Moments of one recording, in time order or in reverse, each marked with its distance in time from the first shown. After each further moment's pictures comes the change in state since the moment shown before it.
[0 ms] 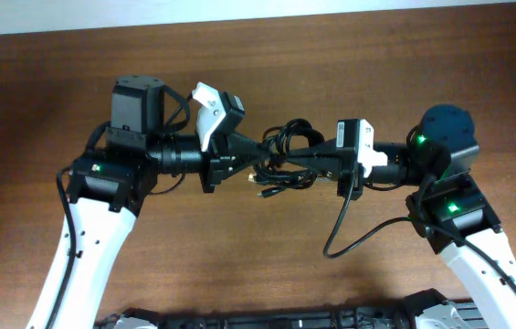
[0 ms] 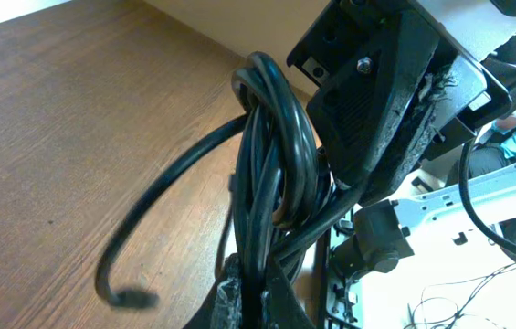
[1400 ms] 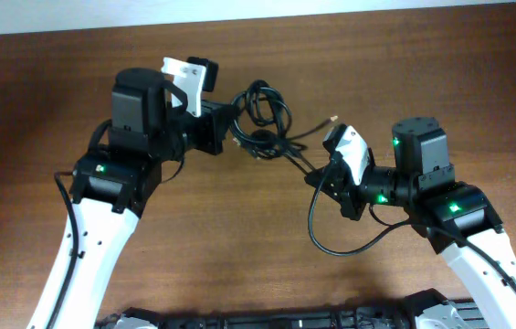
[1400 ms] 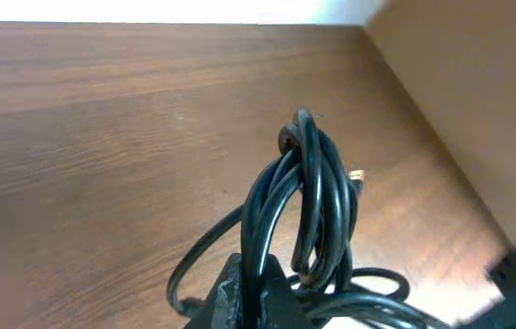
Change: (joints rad) left arm -0.016 0.000 0.000 0.153 -0.623 -0.499; right arm 0.000 0.000 0.014 -0.666 0.389 0.026
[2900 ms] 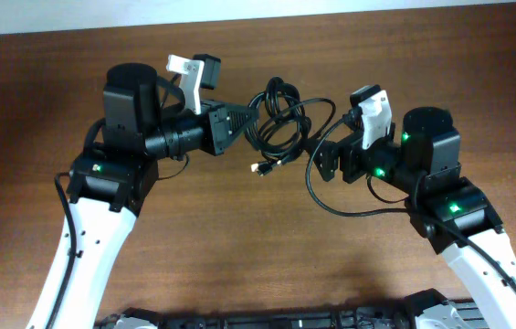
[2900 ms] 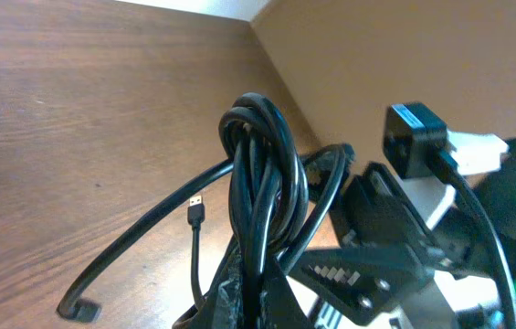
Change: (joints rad) left arm 0.018 0.000 0.000 0.077 0.355 -0.174; right arm 0.000 -0.002 0.000 0.298 0.335 0.356
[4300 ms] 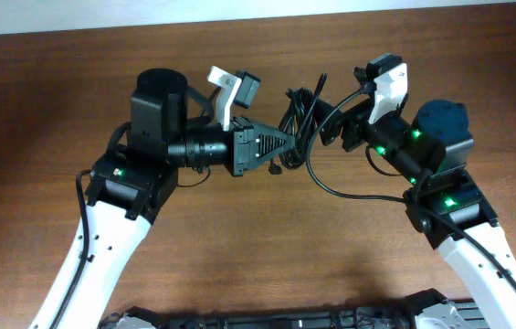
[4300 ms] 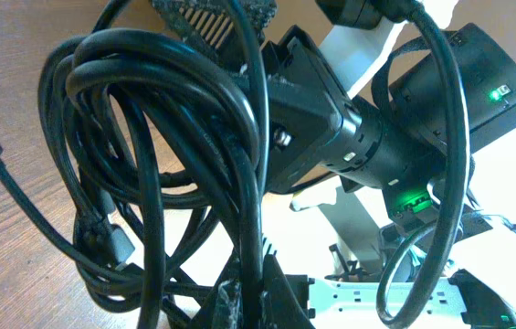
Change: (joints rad) left arm -0.131 0.000 0.002 0.027 0.171 -0.015; right arm 0.000 0.030 -0.003 0.360 0.120 -0.002
